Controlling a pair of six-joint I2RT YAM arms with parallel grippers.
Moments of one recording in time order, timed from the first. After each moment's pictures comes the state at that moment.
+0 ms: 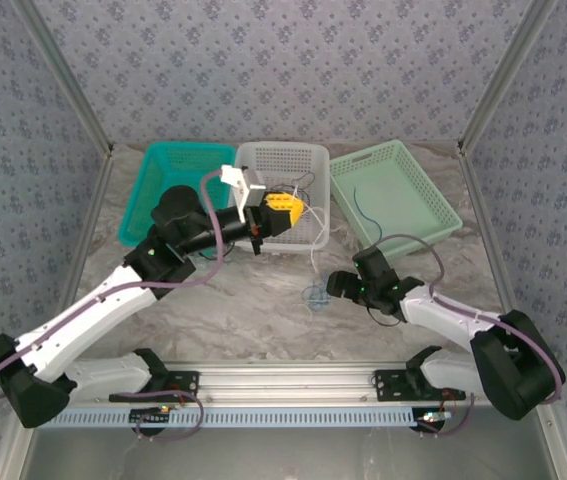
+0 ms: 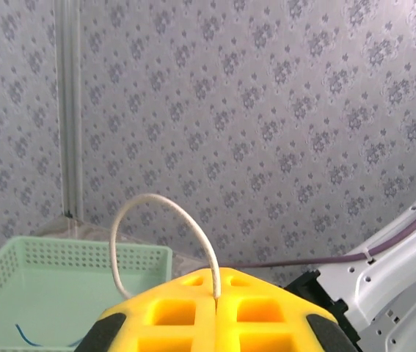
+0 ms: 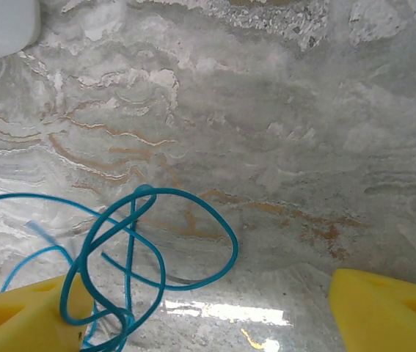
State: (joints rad) left arm -0.82 1.09 1.13 0.10 0.47 -0.20; right arm 0.55 1.21 0.45 -0.22 -0.03 0.74
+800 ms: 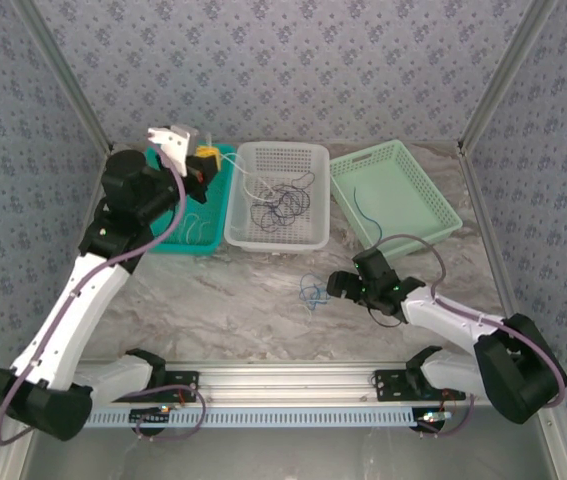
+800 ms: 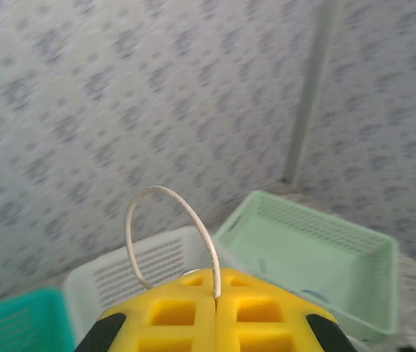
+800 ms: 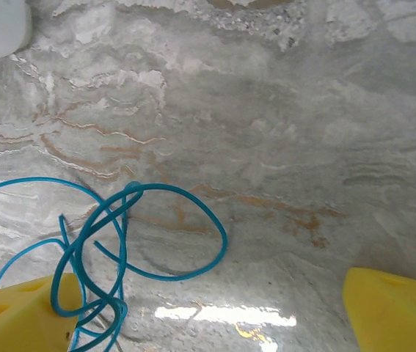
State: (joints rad) left arm -0.34 1.12 1.24 -0.22 0.26 -0.09; right arm 0.56 1.17 0.45 -0.27 0.01 0.75
